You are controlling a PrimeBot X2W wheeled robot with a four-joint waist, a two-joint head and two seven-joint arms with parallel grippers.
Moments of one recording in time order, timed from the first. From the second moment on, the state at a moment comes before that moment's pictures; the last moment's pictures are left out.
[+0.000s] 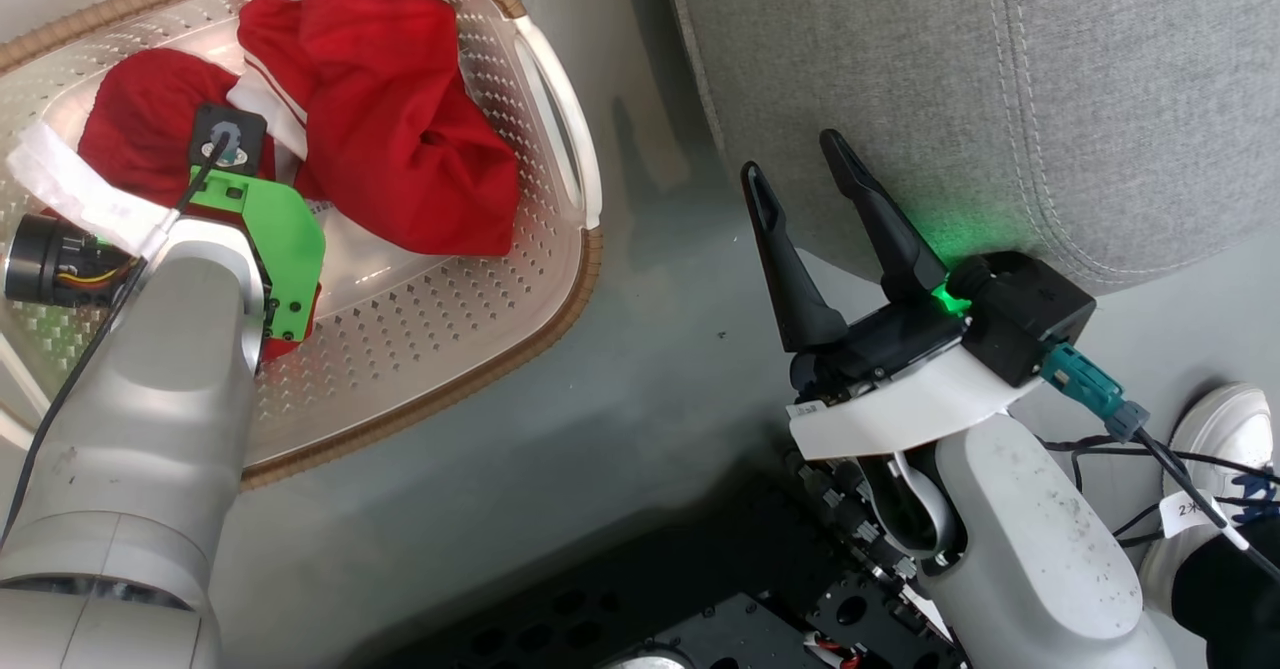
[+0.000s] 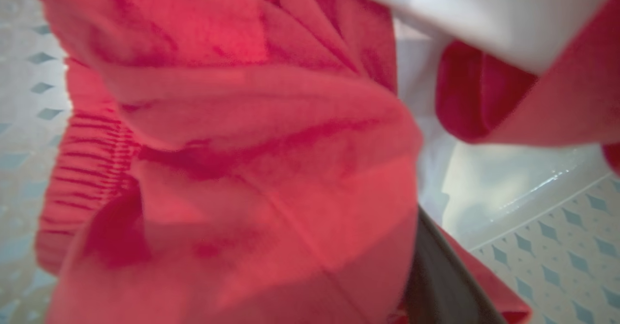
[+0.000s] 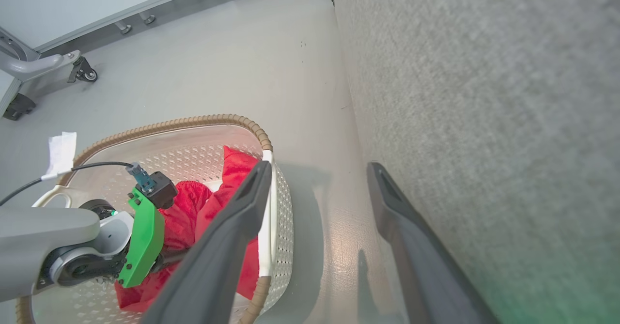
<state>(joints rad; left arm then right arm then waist) -1.05 0.18 -0.38 1.29 -0.05 0.07 0.21 -0.39 -0.04 0.34 0.08 0.31 0.13 -0.27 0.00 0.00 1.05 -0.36</state>
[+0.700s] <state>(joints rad) -1.01 0.14 -0.37 1.29 -0.13 0.02 0.15 -0.42 -0.04 0.33 0.14 0.28 0.13 -0.26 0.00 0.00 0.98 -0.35</state>
